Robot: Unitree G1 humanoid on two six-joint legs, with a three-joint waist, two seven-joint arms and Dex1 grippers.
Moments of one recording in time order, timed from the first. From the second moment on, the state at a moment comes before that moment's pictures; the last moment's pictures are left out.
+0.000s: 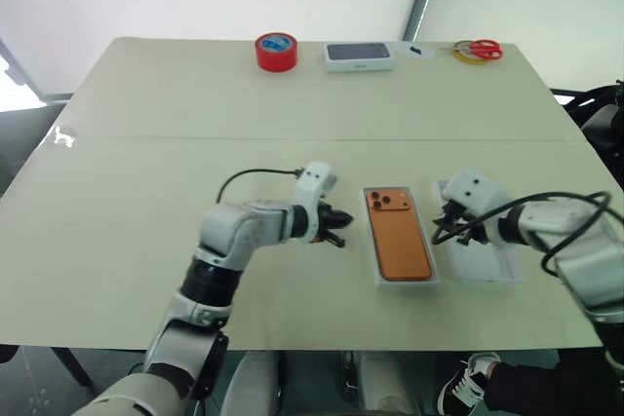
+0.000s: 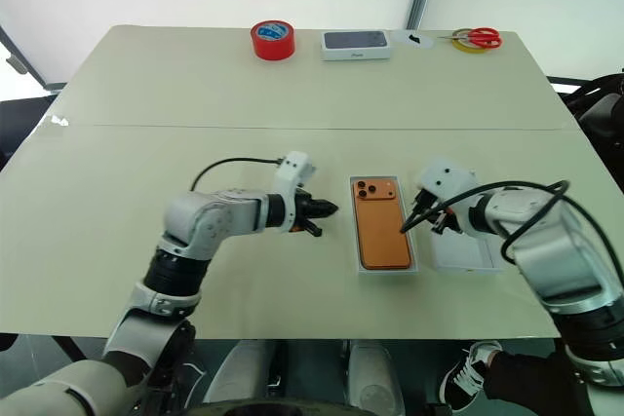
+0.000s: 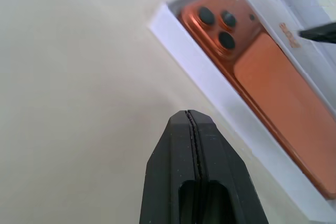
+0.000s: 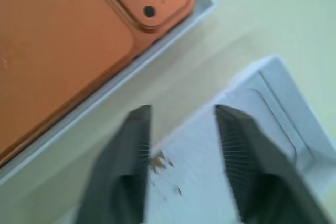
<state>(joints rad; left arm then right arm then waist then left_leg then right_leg) -0.60 0.21 -0.14 -0.12 -0.51 1.18 -0.42 -0.31 -0.96 0.00 -0.44 0.11 1.03 0.87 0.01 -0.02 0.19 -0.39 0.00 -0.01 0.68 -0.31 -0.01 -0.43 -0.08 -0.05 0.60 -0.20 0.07</state>
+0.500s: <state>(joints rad) -0.31 0.51 -0.26 -0.37 -0.39 0.50 -0.86 -0.53 -0.87 0.00 -0.33 0.26 1.60 0.70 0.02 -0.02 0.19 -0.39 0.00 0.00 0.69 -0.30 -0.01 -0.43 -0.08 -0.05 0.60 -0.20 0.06</state>
